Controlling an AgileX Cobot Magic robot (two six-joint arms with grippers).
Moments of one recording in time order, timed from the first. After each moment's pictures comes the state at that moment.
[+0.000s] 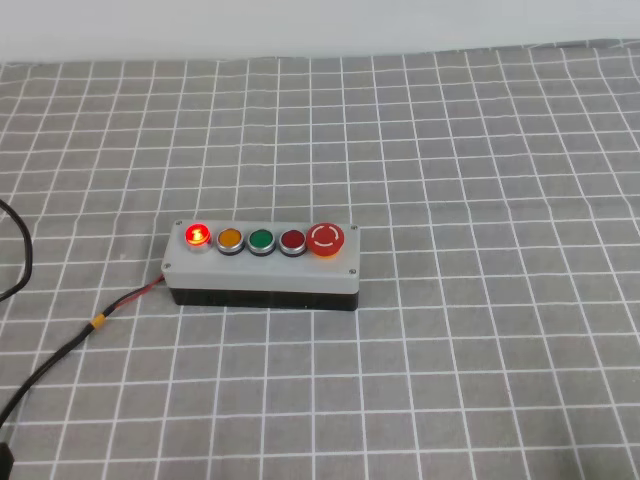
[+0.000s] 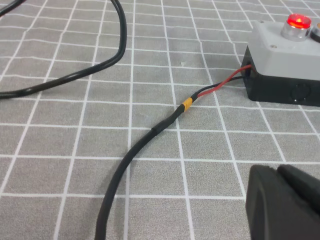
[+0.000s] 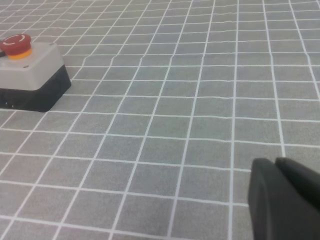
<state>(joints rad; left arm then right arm) -0.19 -0.01 0.03 0.23 0.40 -0.28 0.19 -0.01 0.03 0.26 0.34 -0.11</state>
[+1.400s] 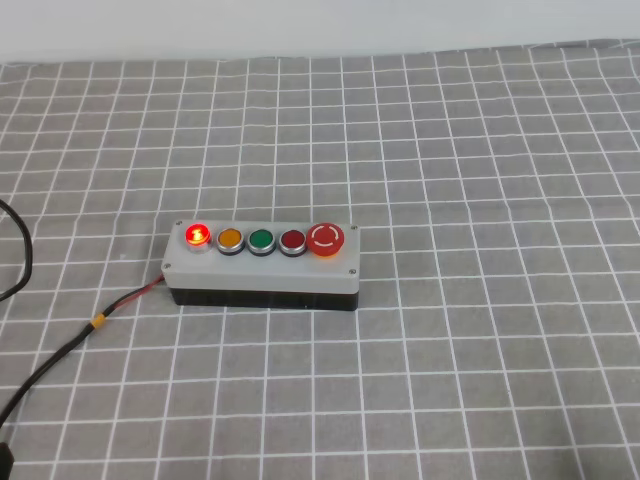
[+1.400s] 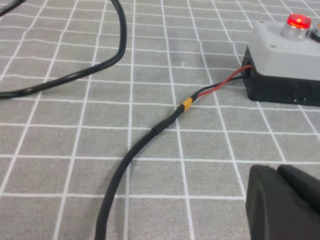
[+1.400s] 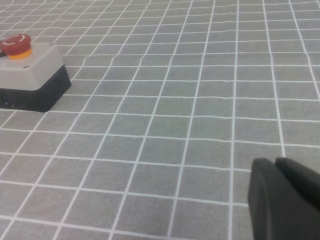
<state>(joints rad) -0.19 -0.01 0.03 0.23 0.40 -0.28 0.19 -0.01 0.03 0.26 0.34 -0.11</state>
